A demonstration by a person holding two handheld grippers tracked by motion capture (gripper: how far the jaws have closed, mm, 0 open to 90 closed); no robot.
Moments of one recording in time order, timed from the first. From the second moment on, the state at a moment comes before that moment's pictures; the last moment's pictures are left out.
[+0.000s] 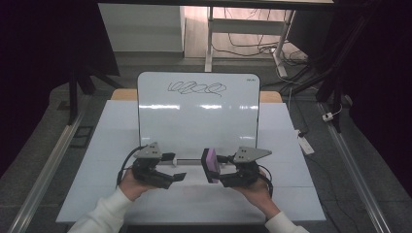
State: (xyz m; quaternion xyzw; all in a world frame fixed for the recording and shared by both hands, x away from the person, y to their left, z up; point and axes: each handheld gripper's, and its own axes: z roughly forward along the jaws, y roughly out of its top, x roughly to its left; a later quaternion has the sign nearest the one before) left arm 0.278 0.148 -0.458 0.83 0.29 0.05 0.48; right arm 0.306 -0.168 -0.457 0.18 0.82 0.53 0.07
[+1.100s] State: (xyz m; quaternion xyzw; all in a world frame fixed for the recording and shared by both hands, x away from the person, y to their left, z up) left arm 0.250 0.247 -0.510 0.78 0.46 0.12 0.40; right arm 0.304 -0.195 -0.438 0.23 0.77 0.55 0.22
